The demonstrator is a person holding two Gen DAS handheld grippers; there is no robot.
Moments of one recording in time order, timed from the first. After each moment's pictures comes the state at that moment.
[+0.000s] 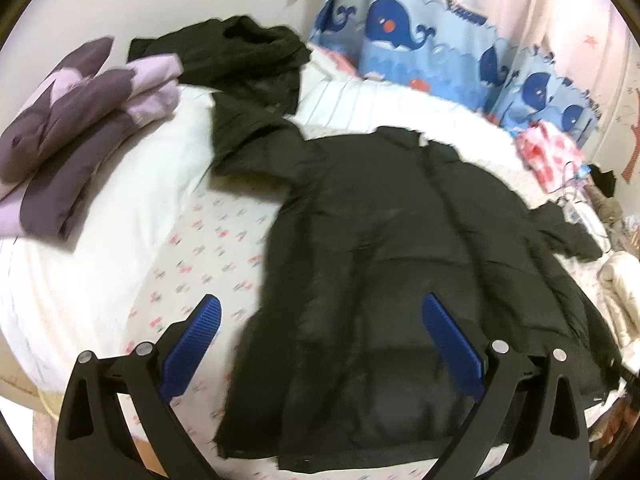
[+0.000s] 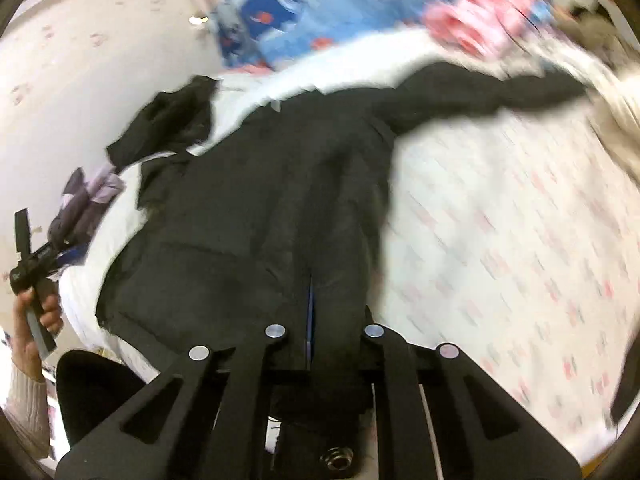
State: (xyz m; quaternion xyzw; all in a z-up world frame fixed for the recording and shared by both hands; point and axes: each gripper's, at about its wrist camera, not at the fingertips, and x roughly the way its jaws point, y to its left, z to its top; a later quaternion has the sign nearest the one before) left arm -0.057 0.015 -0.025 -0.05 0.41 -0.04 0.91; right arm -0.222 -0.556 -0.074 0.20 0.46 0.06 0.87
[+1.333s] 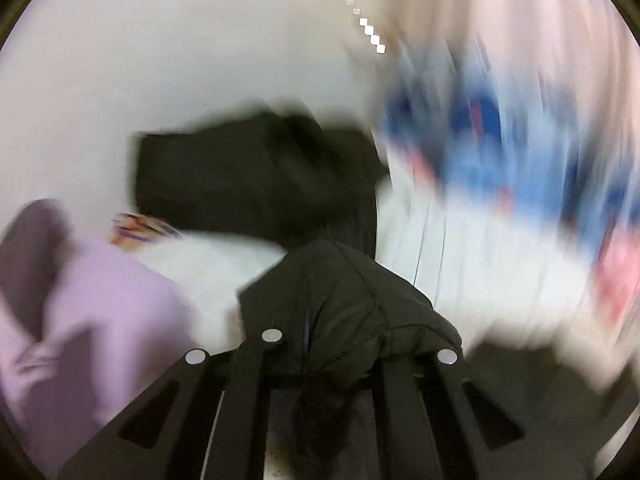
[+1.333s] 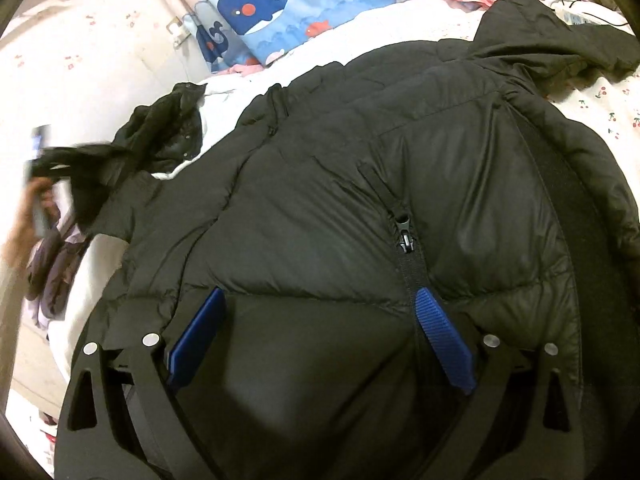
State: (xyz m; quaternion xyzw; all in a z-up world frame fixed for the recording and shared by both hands) left arm 0.221 0.146 0.118 -0.11 0.27 0.06 0.95; right arm -0.073 -0.425 -0.125 0.25 0.39 0.07 0.88
